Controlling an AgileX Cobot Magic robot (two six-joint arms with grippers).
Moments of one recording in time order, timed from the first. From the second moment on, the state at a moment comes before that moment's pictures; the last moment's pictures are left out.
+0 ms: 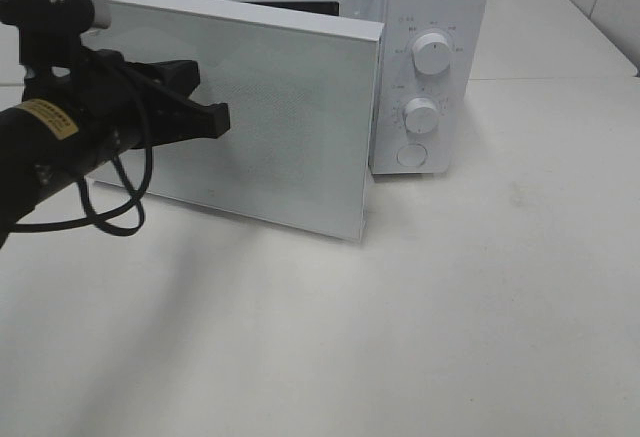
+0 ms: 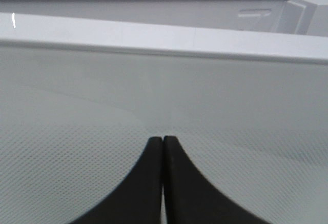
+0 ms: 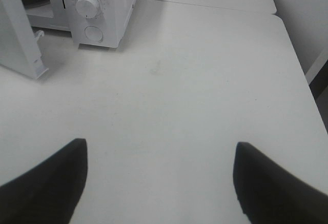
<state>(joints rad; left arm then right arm) -0.63 1.67 -0.62 -0.22 -0.81 0.04 0.10 0.00 -0.50 -0.05 1.01 0.06</state>
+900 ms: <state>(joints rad) -0.74 1.93 -1.08 -0.32 -0.62 0.09 0.10 0.00 -0.50 -0.05 1.01 0.06</state>
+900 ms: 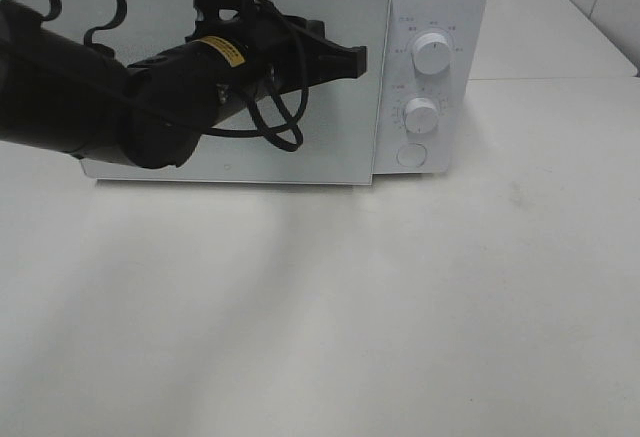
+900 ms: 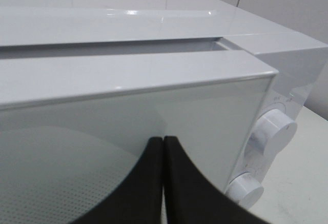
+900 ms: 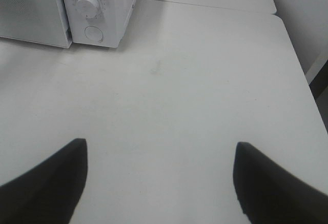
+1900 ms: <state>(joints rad) -0.71 1.96 -1.14 -0.37 -0.48 0.16 0.10 0.00 -0.50 -0.05 1.01 0.06</state>
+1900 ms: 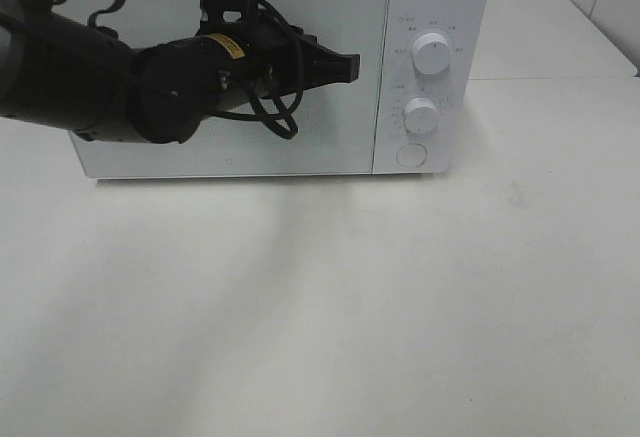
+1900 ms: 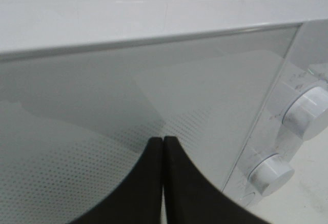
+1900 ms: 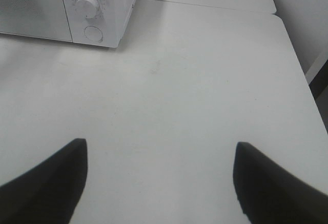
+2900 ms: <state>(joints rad) -0.69 1.60 -1.13 -0.26 0.79 0.19 0.10 0.00 -0.50 -0.05 1.01 0.06</state>
